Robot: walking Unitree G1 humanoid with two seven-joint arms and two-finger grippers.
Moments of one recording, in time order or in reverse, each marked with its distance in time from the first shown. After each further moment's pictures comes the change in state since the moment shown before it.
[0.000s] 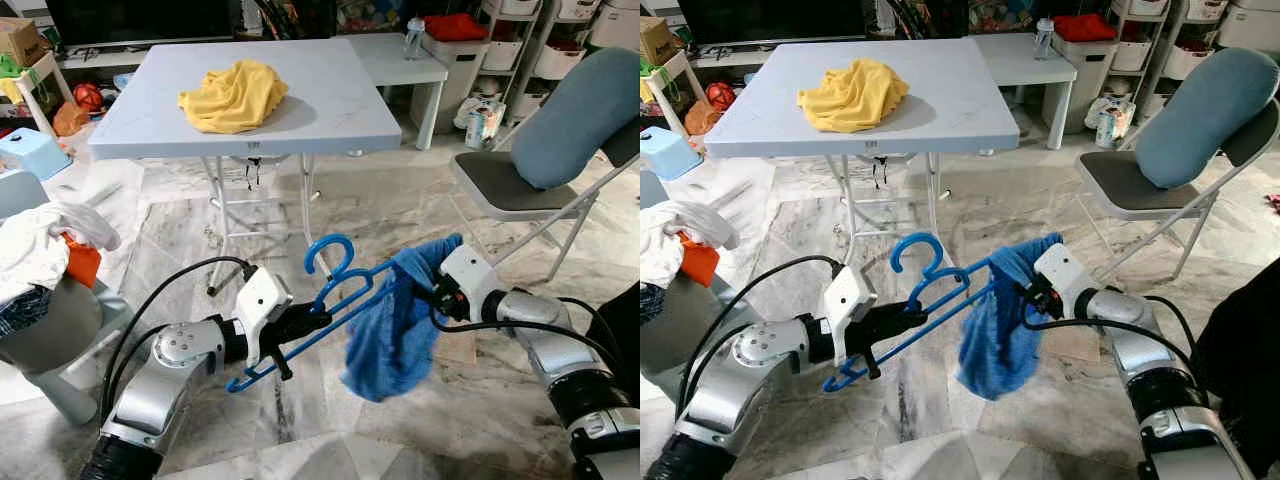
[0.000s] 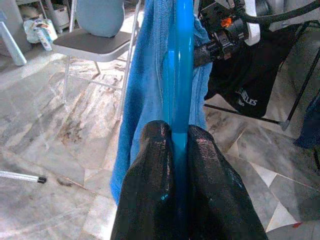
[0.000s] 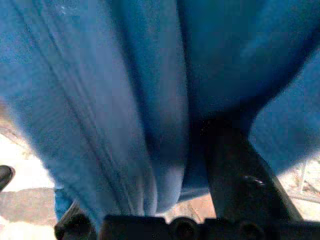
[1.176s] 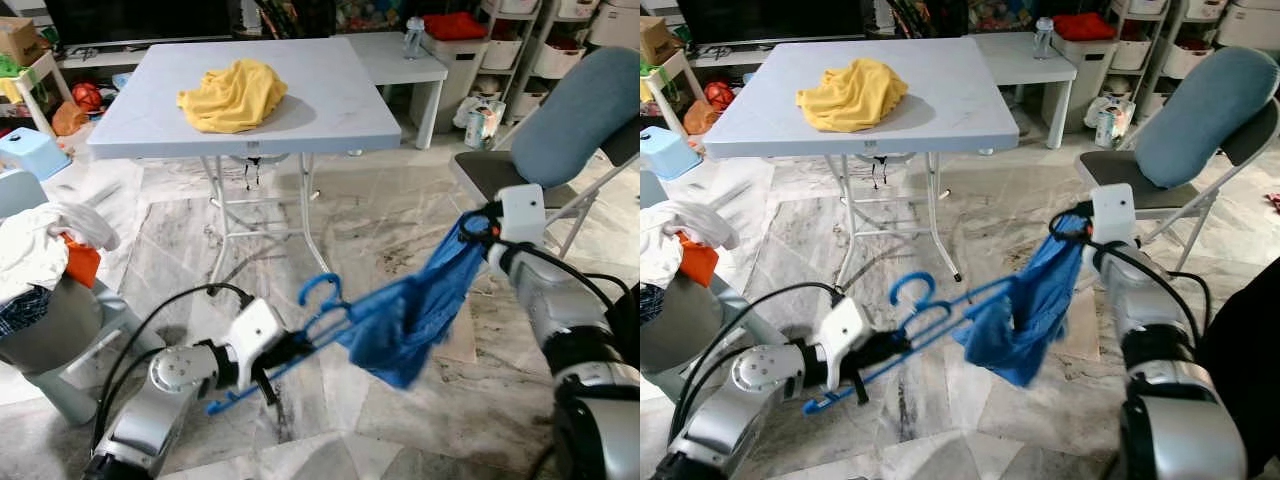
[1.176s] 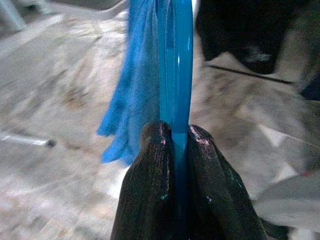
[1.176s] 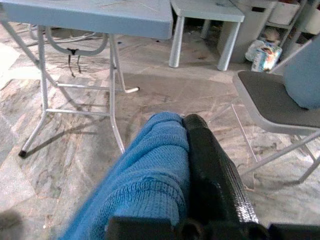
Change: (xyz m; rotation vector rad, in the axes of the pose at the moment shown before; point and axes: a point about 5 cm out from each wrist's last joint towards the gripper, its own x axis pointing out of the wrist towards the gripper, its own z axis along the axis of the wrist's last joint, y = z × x) left arm -0.009 -0.012 -0.036 0.033 0.146 -0.017; right arm -0.001 -0.054 0.043 0.411 -0.183 -0.514
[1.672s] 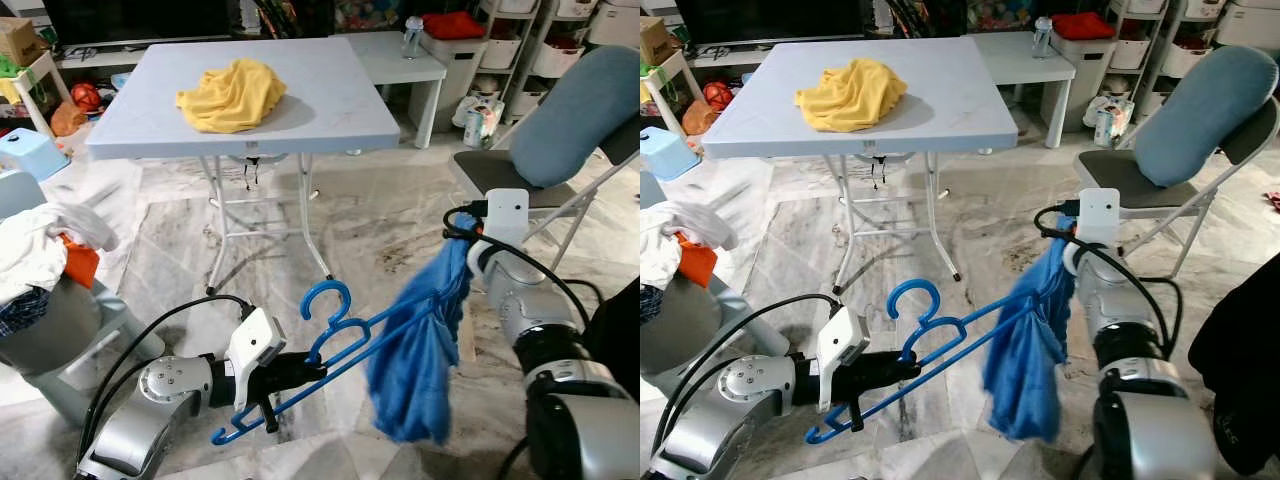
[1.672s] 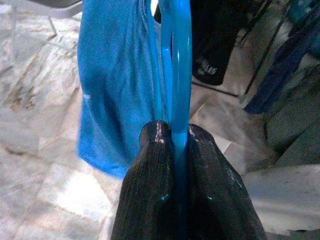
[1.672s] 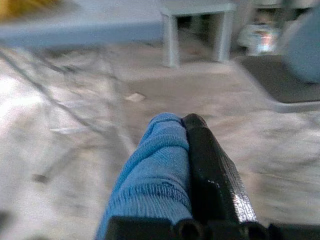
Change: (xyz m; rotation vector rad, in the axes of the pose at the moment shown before) left arm -0.011 -0.016 0.003 -0.138 -0.022 -0.101; right arm 0.007 0.029 -0.004 0.186 -0.036 -0.013
